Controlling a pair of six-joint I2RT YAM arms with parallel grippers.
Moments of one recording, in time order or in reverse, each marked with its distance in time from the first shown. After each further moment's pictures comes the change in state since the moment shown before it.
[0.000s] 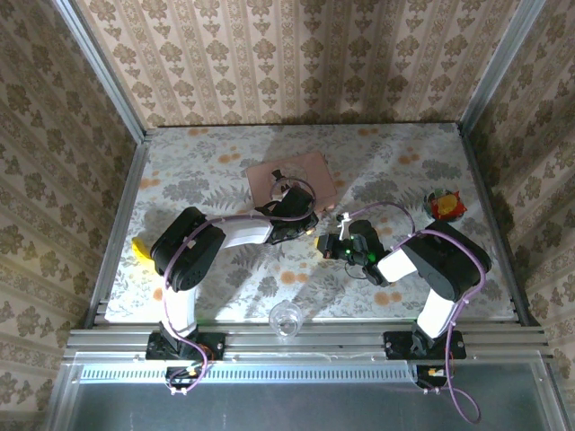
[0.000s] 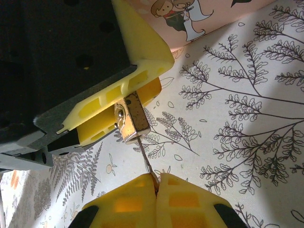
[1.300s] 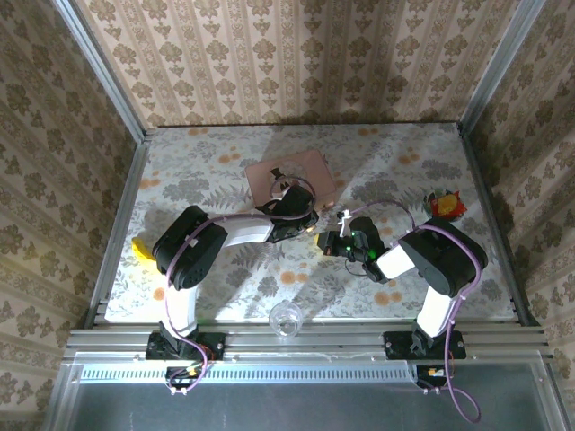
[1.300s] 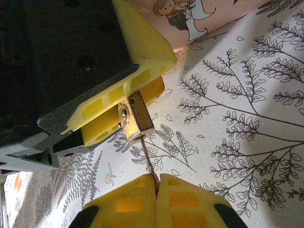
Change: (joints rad) left arm 0.006 0.019 0.011 0.030 -0.008 0.000; right arm -0.030 0.035 0.025 0.027 -0.041 -0.010
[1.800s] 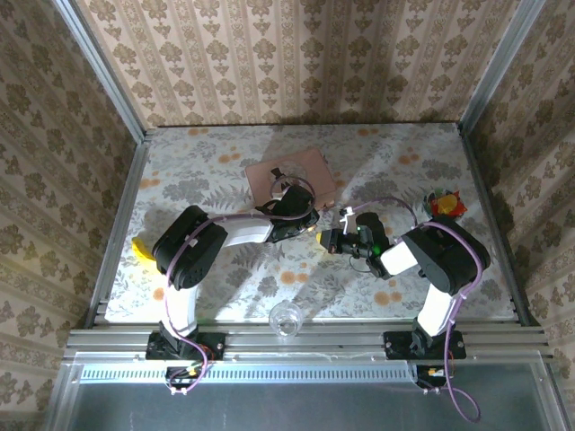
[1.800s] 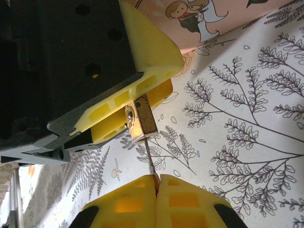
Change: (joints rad) left arm 0.002 0.000 -0.007 0.026 0.015 -0.007; right arm -0.062 0.003 0.011 -0.007 -0.131 -0.034
